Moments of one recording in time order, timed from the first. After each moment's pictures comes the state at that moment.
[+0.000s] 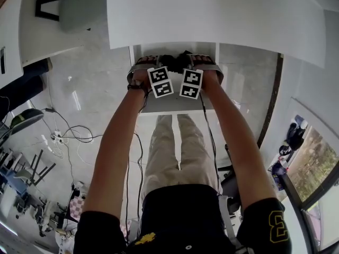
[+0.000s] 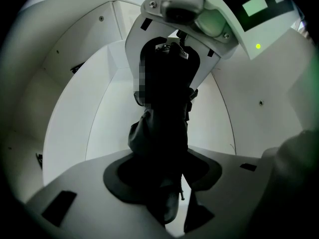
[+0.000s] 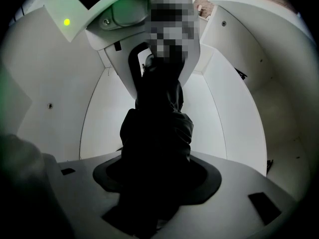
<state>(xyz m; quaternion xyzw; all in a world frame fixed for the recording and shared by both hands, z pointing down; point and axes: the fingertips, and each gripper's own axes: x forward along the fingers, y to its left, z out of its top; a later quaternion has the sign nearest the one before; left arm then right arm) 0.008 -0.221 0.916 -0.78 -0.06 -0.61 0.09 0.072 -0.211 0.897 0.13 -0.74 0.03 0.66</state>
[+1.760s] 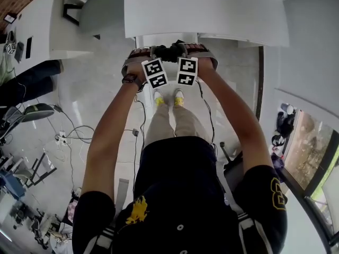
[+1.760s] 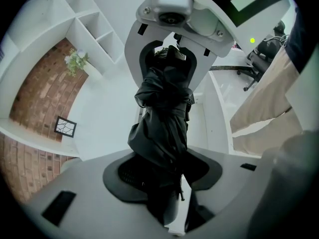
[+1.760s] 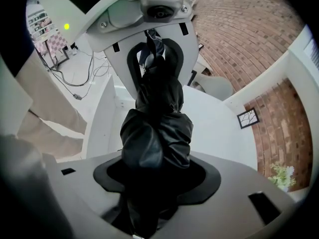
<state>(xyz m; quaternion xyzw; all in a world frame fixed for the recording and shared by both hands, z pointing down) 0.009 -0.214 0.654 -0.77 0.04 -0.60 0.20 0.071 -0.200 0.640 0.19 -0.74 -0.07 0.64</state>
